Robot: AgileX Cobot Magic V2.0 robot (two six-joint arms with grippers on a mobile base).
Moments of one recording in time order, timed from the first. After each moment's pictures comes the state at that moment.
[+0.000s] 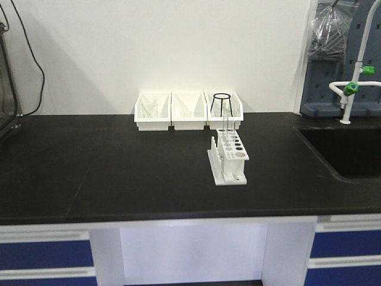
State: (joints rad) left arm 0.08 -0.02 0.03 0.05 0.29 -0.16; right arm 0.09 -0.01 0.03 -0.05 0.12 0.00
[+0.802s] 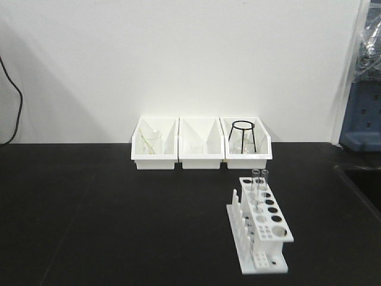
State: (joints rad) left arm 0.08 -0.02 0.03 0.05 0.29 -0.16; right arm 0.09 -0.01 0.03 -0.05 0.12 0.00
